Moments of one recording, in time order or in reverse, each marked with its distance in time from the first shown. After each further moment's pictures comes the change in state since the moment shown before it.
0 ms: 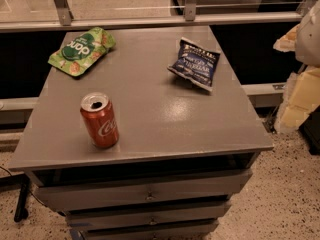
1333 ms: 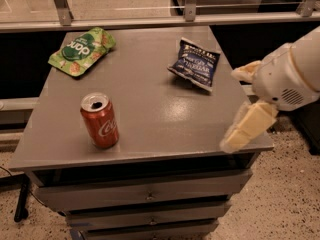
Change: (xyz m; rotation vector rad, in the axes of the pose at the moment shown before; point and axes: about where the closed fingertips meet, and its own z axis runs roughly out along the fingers) arm -0.058 0.034 0.061 -0.079 -0.349 0.064
